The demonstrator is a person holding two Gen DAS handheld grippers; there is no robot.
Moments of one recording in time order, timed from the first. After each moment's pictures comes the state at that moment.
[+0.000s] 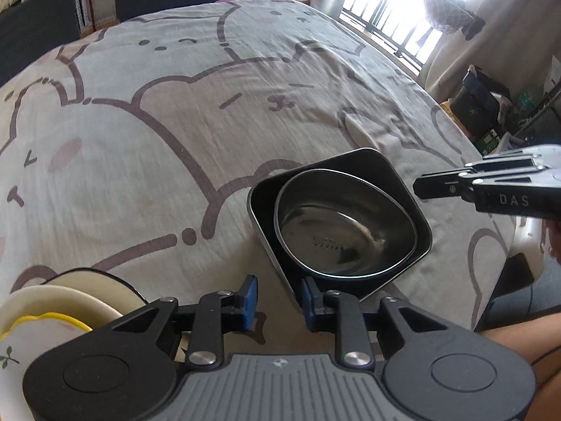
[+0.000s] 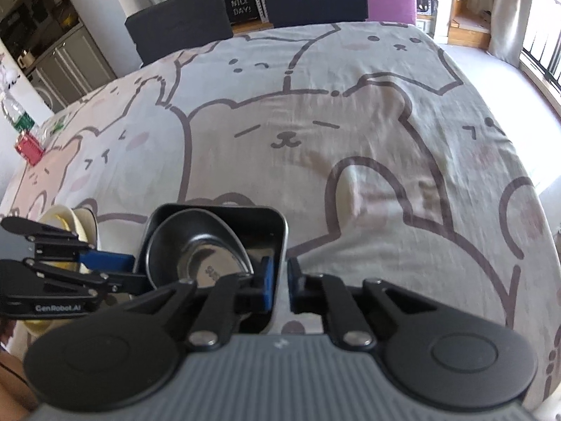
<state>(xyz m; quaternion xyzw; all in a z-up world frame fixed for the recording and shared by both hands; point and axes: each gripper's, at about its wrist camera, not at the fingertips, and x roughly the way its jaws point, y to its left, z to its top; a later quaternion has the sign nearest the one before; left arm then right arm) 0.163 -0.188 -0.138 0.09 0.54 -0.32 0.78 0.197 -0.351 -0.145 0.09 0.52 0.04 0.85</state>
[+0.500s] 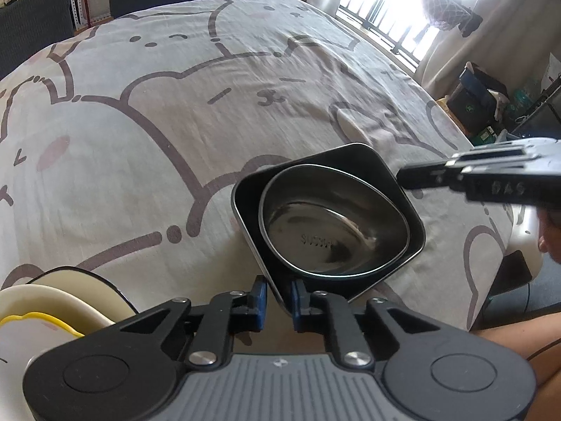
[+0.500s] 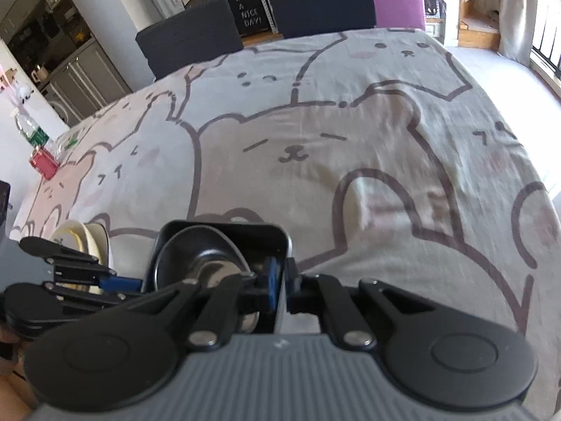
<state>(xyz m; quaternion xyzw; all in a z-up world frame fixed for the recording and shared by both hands) 0.162 -0.195 -0.141 0.08 0.55 -0.32 0.77 0.202 -0.357 -0.147 0.11 0.51 0.07 0.85</state>
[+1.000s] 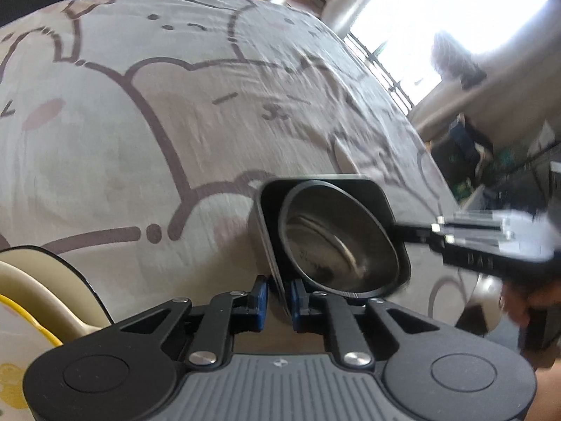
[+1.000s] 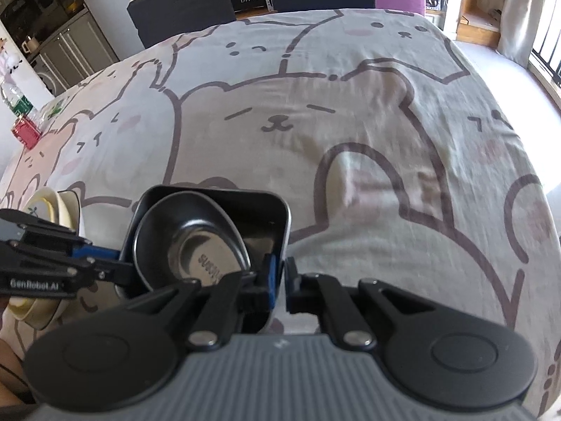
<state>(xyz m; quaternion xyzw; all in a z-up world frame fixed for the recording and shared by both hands) 0.180 -0.182 -0.150 -0.06 0.56 -0.32 0.77 0.200 -0.367 -0.164 0.09 0.53 0.06 0.84</state>
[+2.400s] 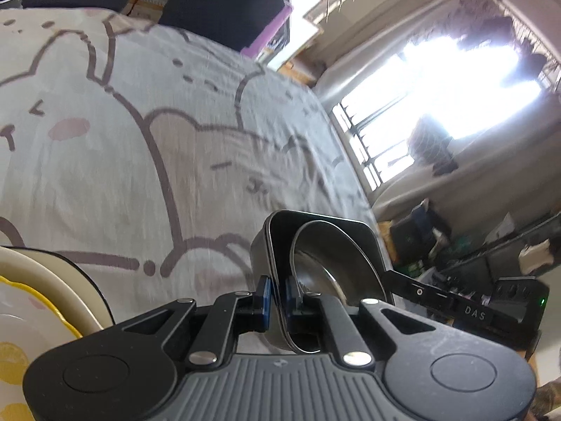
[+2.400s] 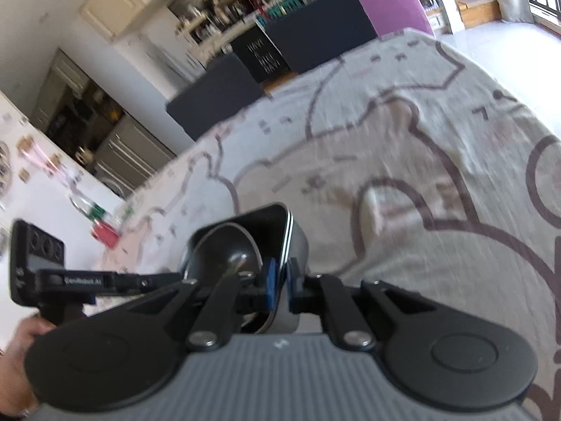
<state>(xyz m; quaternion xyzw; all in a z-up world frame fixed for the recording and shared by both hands) 0.181 -0.134 -0.102 -0.21 0.50 -0.32 0.78 0.168 -0.420 -0.135 0.29 0.40 0.12 0.86</state>
